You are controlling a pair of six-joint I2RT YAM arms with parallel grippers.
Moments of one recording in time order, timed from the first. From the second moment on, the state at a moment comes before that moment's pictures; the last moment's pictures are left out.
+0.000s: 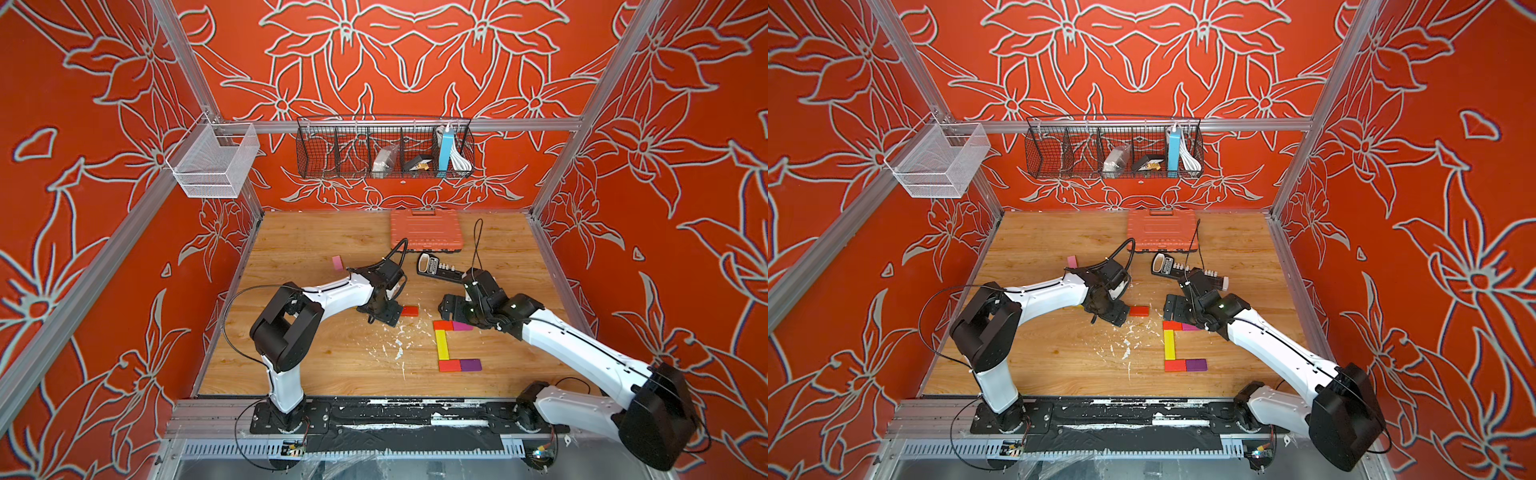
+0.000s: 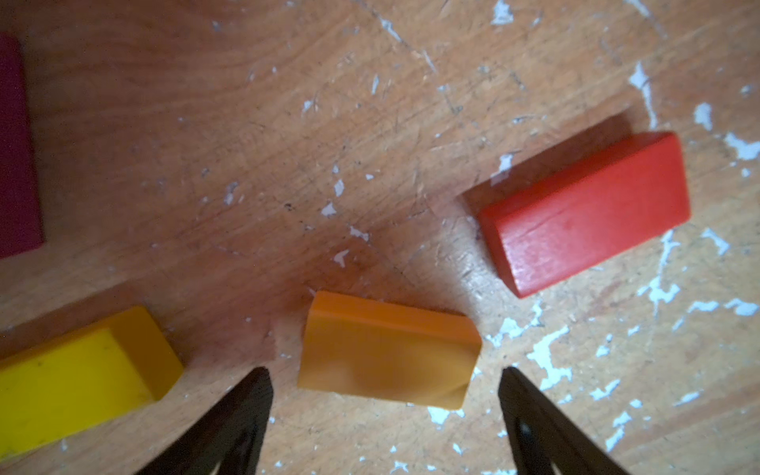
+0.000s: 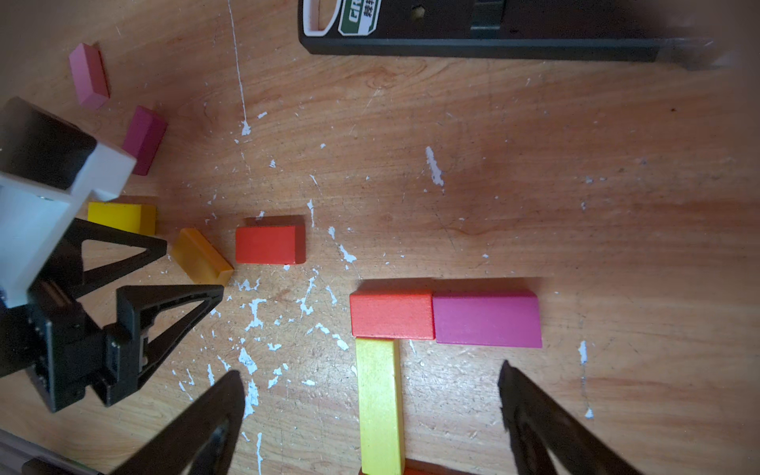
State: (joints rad) left arm -0.64 1.82 1.18 -0.70 0.01 -0.23; right arm 0.63 1.16 0.80 -0.63 0.02 0.71
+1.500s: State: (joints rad) left arm -0.64 1.85 1.25 -0.71 -0.01 -0.60; right arm 0.61 1.15 0.79 -0.63 -0.02 0.71
